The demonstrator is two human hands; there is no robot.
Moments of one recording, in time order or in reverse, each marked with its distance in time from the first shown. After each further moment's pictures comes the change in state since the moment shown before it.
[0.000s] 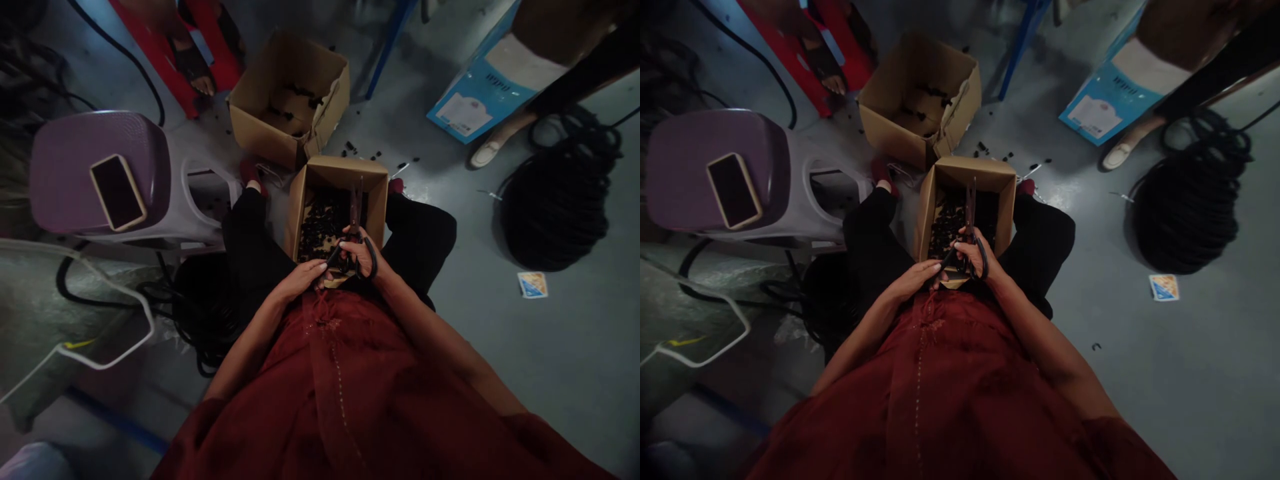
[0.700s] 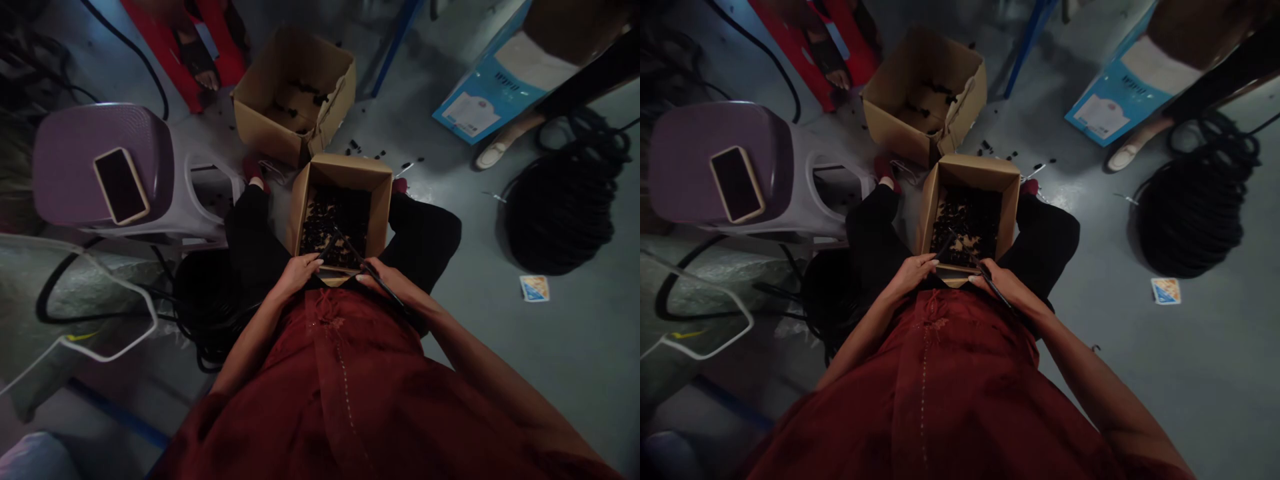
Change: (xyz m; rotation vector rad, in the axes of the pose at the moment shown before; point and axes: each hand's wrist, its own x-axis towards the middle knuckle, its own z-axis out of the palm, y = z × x) left_hand 0.006 -0.011 -0.021 0.515 0.281 0.109; right_hand -0.069 -0.028 -0.046 -0.912 -0.217 0.152
